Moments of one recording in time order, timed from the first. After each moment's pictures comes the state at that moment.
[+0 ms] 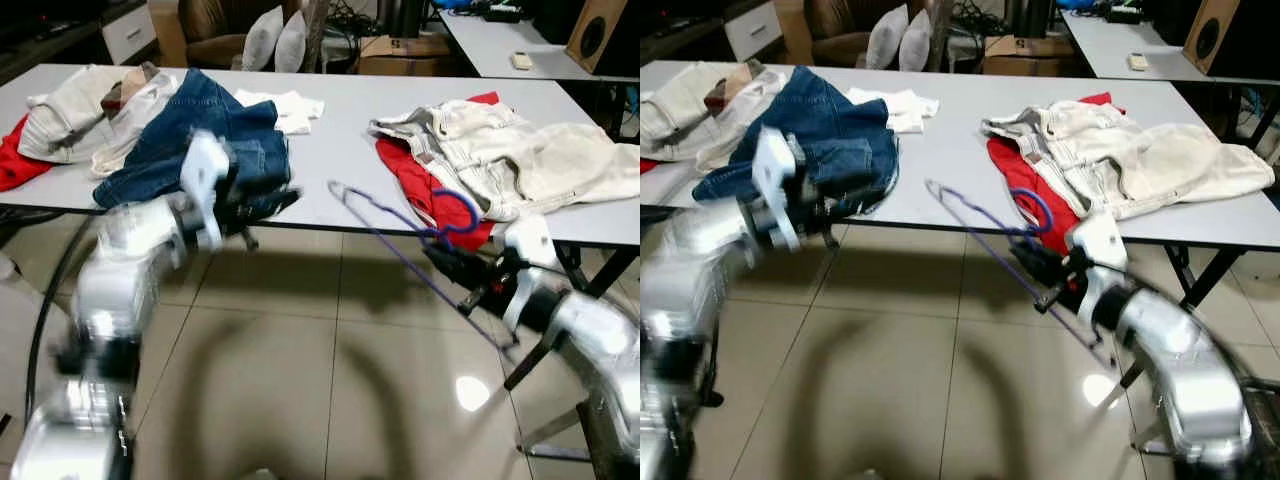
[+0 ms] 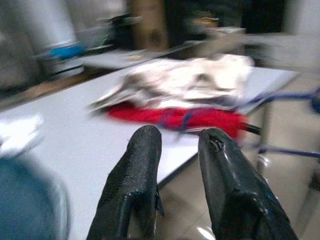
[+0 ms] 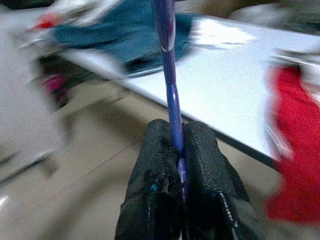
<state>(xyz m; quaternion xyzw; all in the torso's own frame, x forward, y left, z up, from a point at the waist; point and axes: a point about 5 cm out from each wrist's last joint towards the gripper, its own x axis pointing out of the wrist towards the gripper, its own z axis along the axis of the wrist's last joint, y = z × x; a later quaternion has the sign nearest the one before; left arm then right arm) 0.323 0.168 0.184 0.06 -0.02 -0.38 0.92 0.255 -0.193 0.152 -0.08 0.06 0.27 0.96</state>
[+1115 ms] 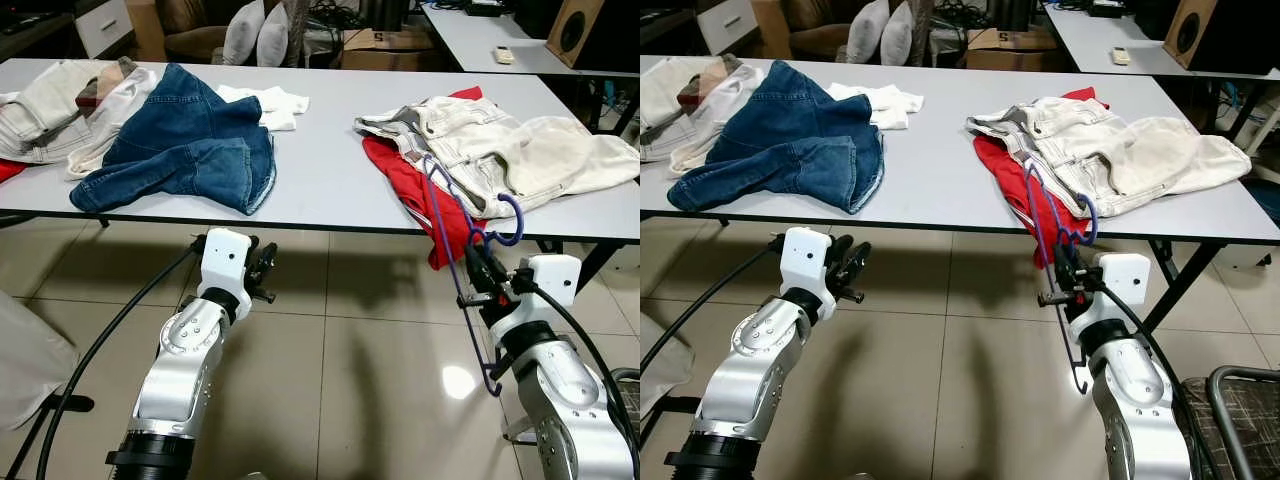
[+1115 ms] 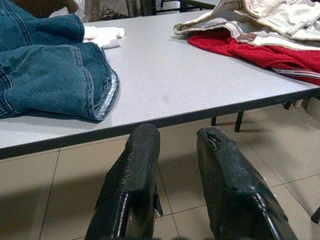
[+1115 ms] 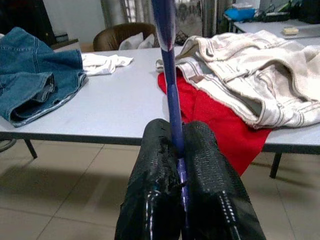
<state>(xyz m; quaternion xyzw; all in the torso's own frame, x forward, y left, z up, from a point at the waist) 0.291 0.144 0.114 0.05 0.05 -0.15 0.99 0.244 -0.190 0.130 -0.01 -0.01 0.07 1.00</state>
